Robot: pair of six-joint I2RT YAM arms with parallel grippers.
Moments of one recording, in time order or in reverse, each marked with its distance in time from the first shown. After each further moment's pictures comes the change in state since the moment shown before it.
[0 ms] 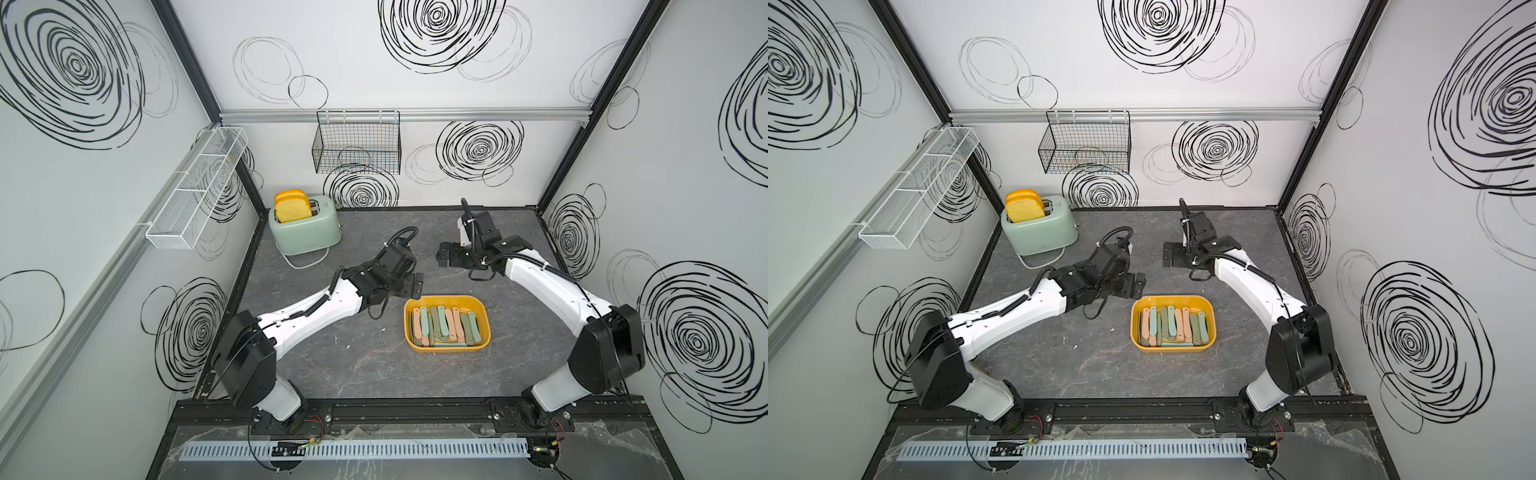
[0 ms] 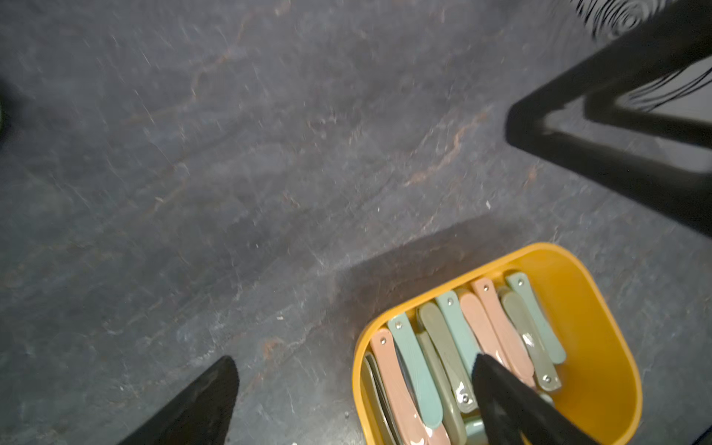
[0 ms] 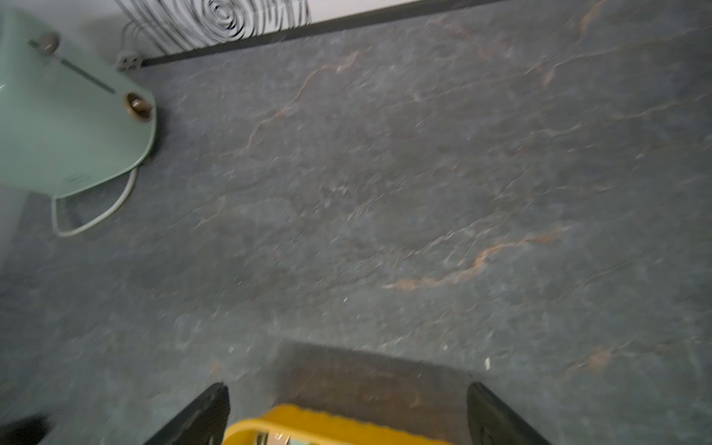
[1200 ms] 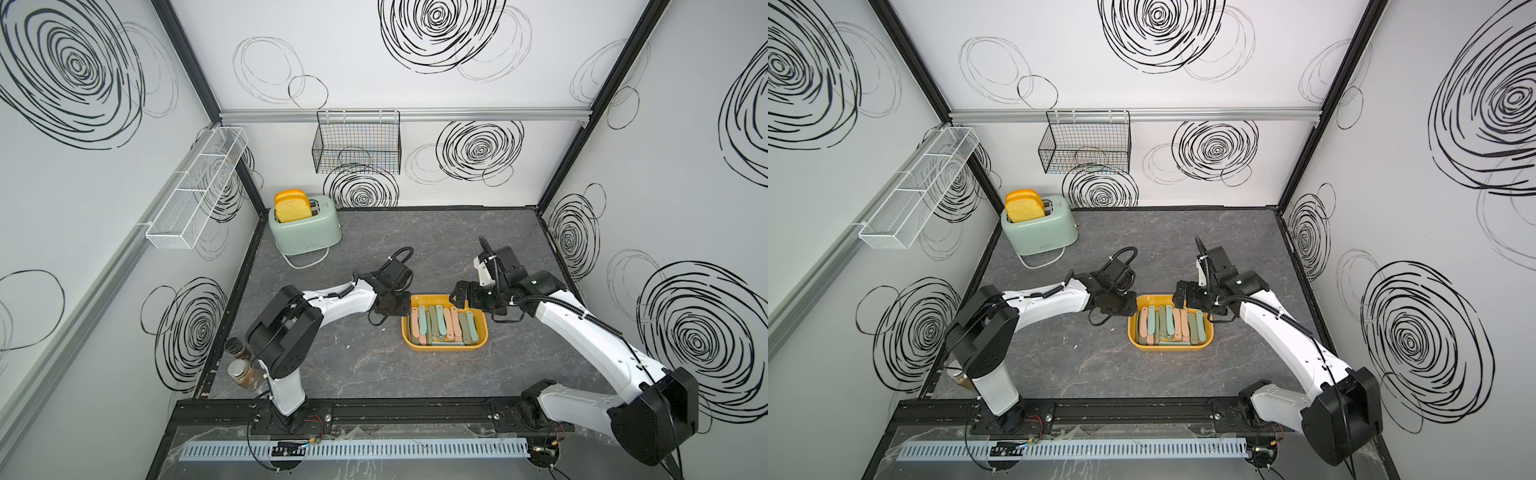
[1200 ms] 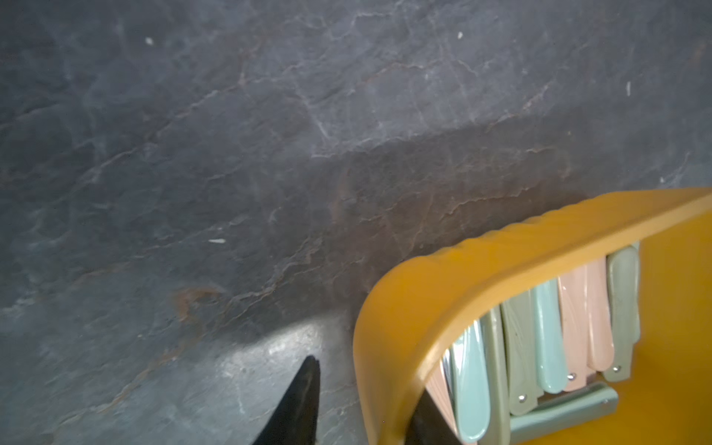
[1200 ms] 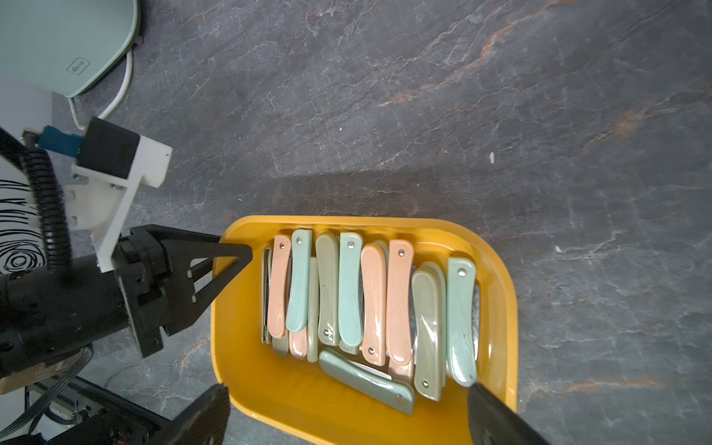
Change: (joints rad) left arm 0.085 0.157 -0.158 0.119 0.239 -0.153; right arm 0.017 -0.308 -0.303 -0.155 -0.132 0.087
